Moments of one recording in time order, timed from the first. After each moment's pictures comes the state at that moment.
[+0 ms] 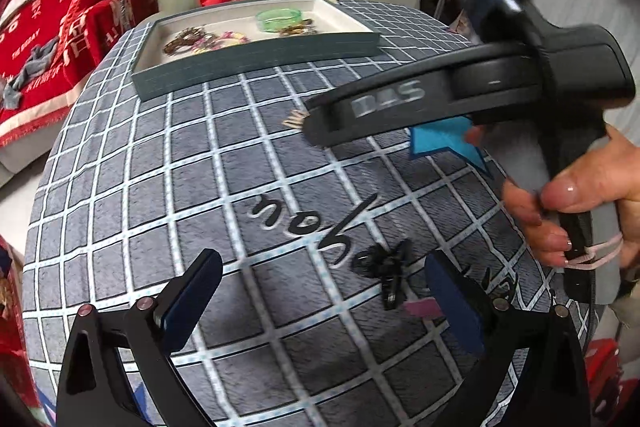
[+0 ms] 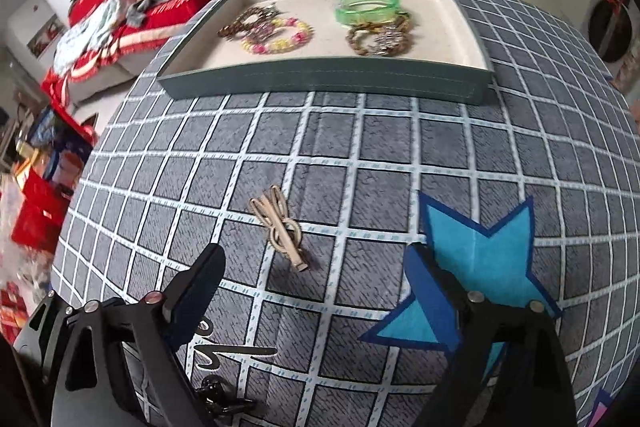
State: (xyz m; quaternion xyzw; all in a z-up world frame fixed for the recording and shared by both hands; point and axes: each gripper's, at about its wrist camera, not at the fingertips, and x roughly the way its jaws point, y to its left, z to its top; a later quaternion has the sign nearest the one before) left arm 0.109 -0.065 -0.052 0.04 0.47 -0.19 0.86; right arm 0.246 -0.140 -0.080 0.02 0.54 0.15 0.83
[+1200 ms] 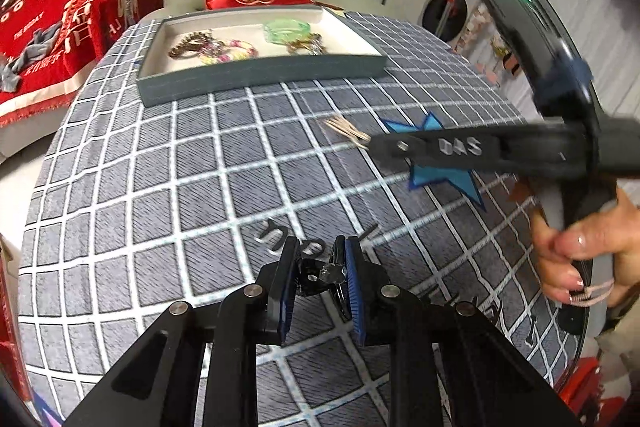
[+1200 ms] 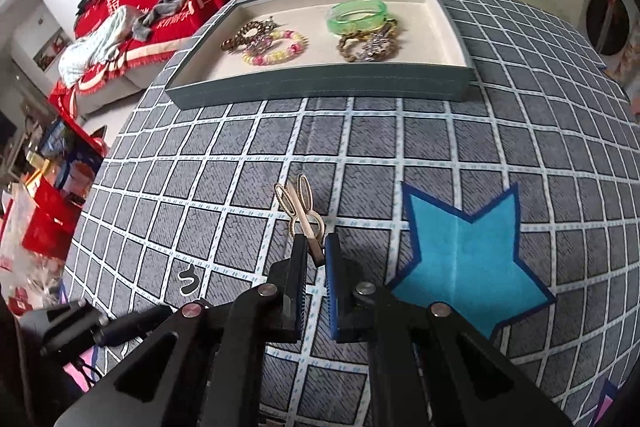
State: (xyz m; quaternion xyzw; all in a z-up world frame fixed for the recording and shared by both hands) left arm 0.128 -0.049 -0.037 -0.01 0.47 -0.19 0.86; right arm 0.232 -0.163 -0.069 0.05 0.53 0.15 0.84
